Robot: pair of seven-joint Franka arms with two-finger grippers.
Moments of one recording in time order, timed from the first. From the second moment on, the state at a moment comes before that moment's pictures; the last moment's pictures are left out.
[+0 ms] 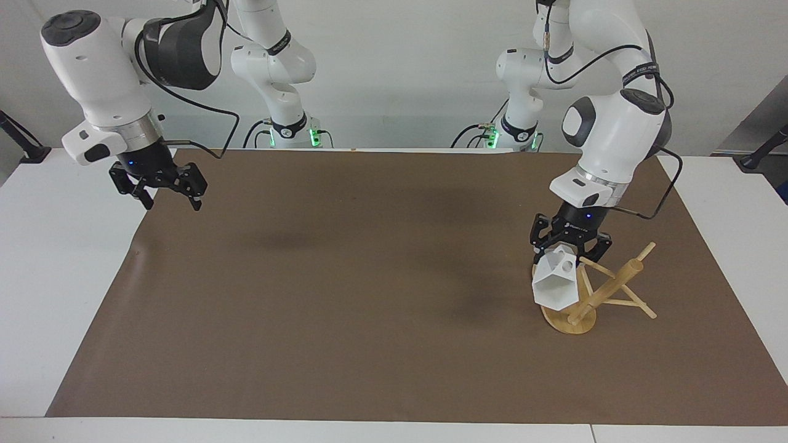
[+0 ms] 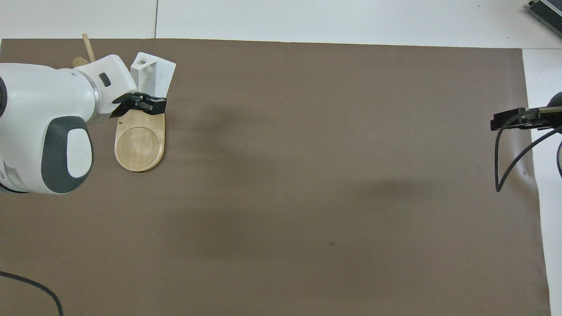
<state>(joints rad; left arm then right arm) -0.23 0.14 0.01 -1.85 -0.17 2.36 0.25 -0.06 0.05 -0.05 -1.66 -0.02 1.80 -0.10</state>
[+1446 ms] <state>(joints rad) -0.15 0.18 0.01 -1.85 -0.35 2.36 0.17 -0.05 0.01 -0.05 -1.61 -0.02 1.67 -0.10</state>
